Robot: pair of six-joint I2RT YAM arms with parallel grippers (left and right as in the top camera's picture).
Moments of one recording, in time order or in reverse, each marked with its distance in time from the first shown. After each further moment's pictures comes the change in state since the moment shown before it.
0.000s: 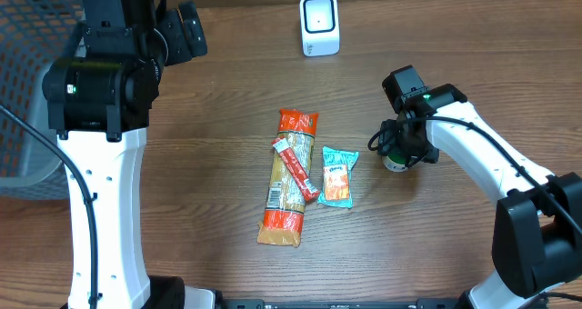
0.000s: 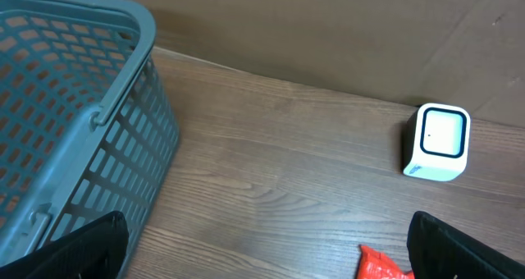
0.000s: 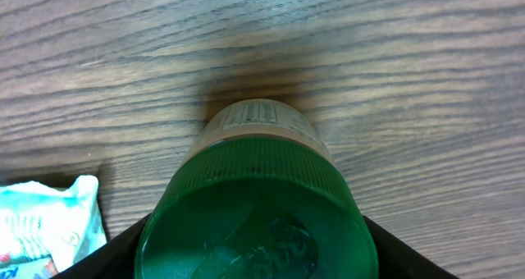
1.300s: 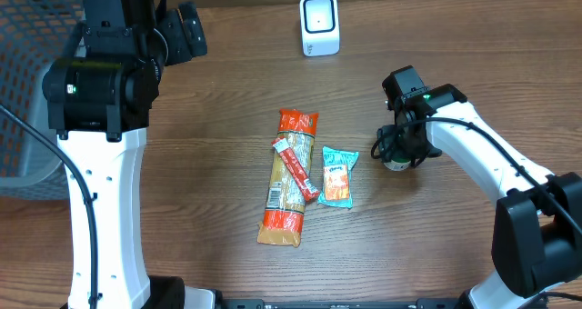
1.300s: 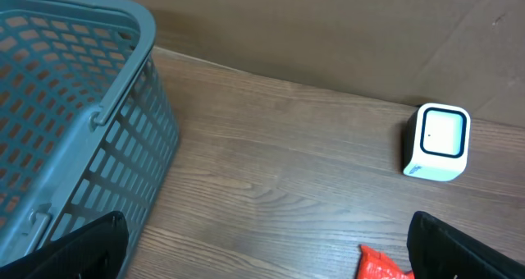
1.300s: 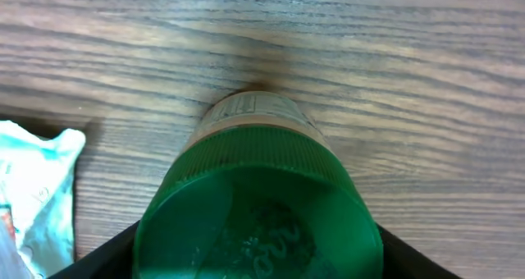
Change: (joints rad) left arm 0.000 0.000 0.000 0.000 0.000 0.000; right arm 0.000 0.000 -0.001 0.002 -0.003 -0.278
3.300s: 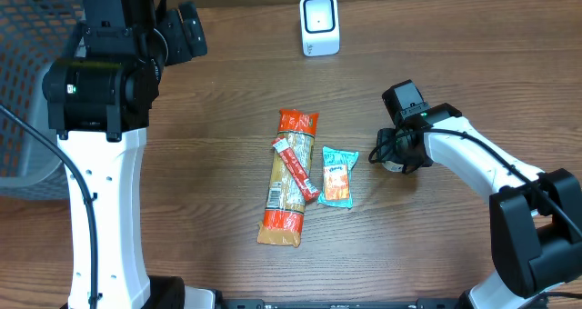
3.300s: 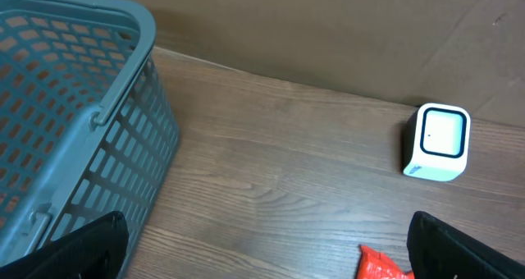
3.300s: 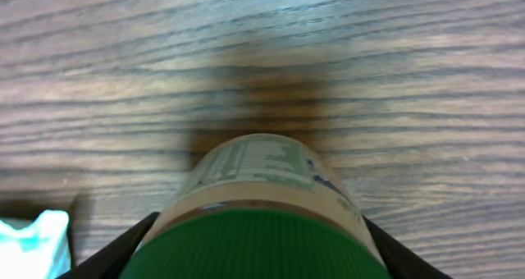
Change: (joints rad) left arm 0.000 0.000 0.000 0.000 0.000 0.000; right arm 0.000 0.000 -0.158 0.243 -0.015 0.212
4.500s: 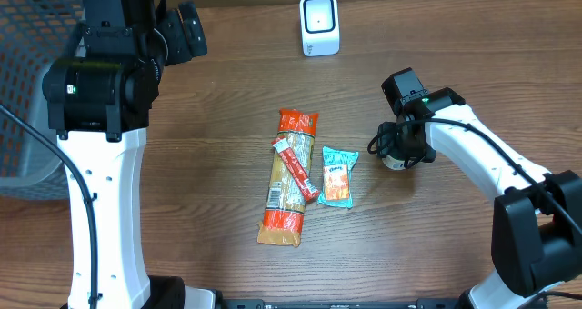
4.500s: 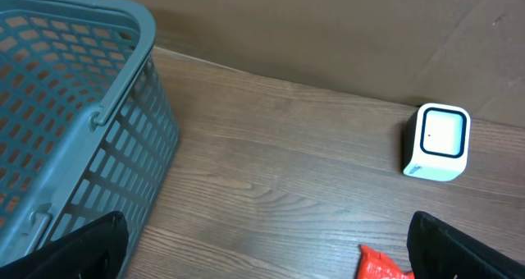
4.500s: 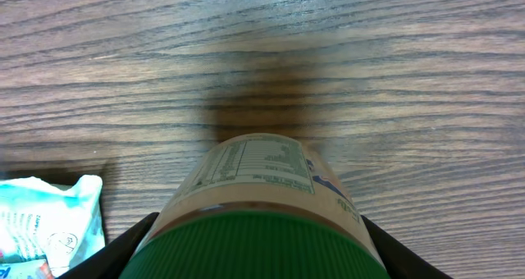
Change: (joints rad) left arm 0.000 0.000 0.000 0.000 0.000 0.000; right arm 0.000 0.003 0.127 -0.181 -0.008 -0.001
